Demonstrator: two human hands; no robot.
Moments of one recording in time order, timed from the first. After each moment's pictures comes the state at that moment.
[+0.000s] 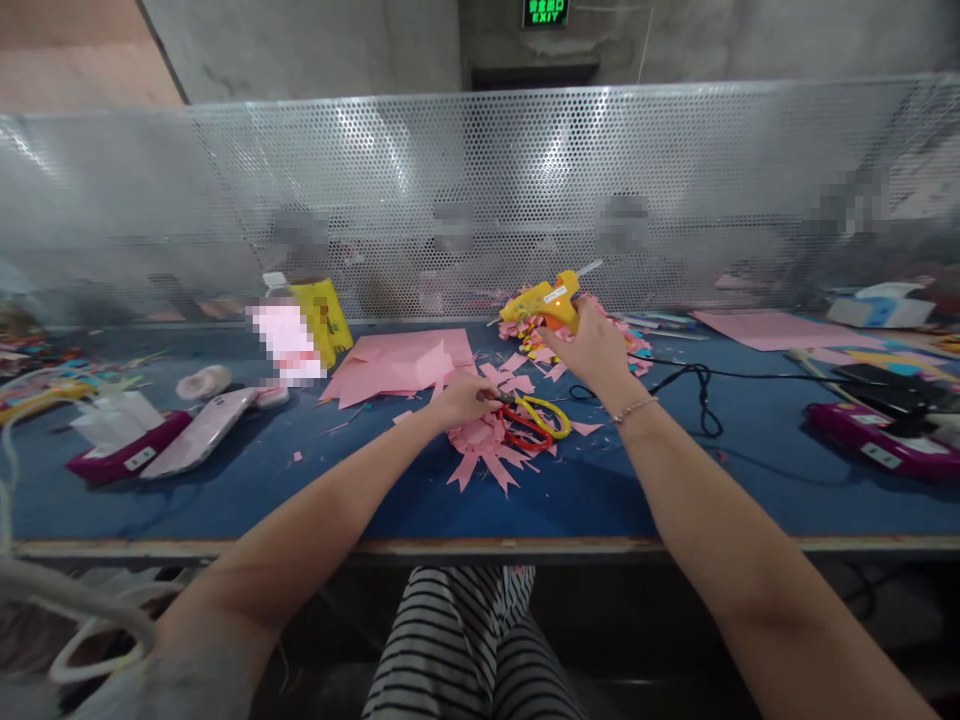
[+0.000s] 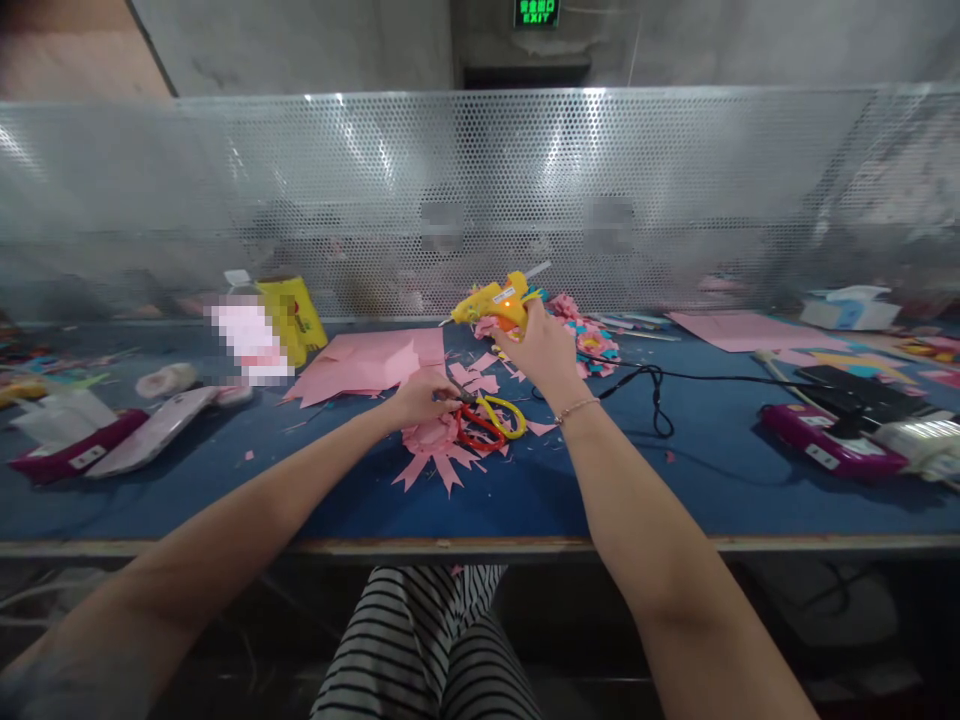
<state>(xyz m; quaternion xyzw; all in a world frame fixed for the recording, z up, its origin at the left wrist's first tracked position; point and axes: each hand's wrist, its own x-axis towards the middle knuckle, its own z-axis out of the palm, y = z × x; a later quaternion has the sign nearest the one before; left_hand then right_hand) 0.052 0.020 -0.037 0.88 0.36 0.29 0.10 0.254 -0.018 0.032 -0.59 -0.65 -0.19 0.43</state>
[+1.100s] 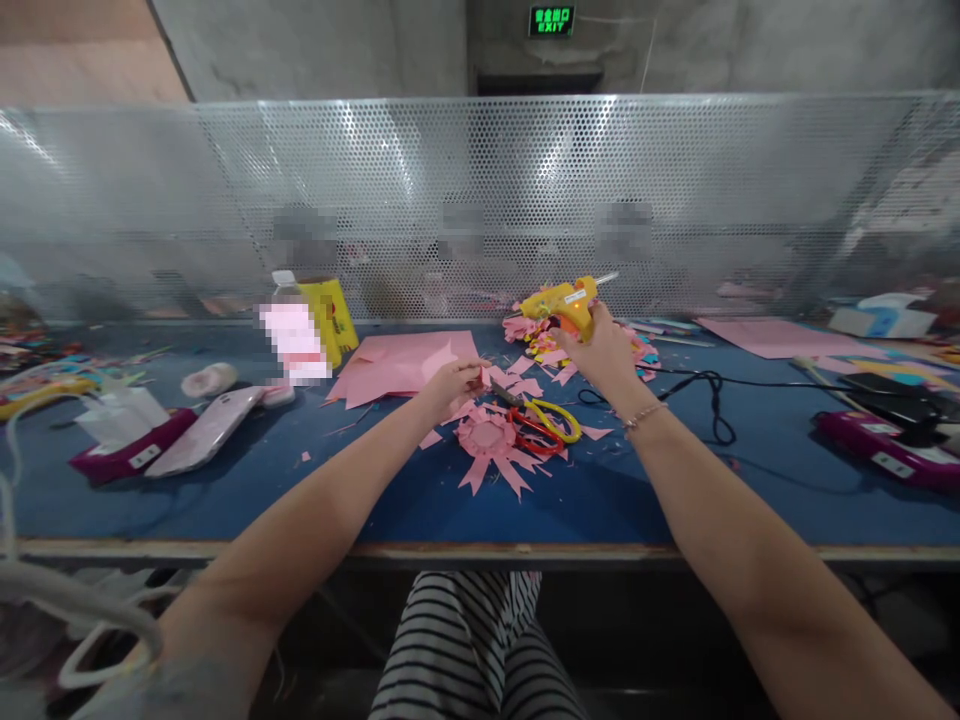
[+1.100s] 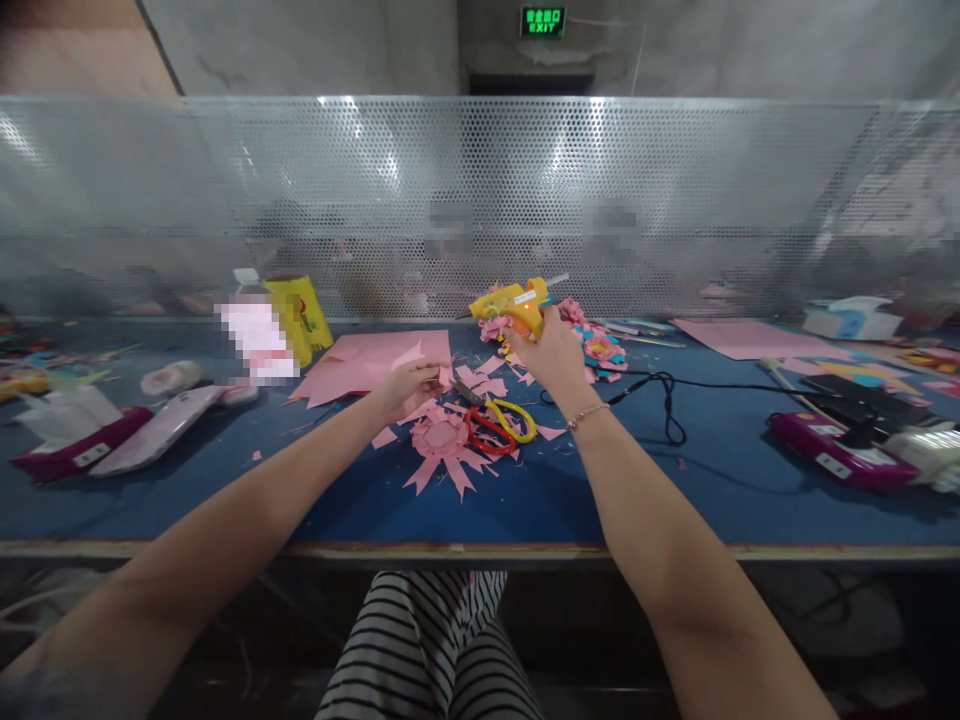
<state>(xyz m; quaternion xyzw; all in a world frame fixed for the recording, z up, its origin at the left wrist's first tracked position) 0.045 0.004 -0.011 0.50 0.37 0.50 0.61 0.257 -0.009 0.026 -0.60 -0.64 -0.16 0.46</state>
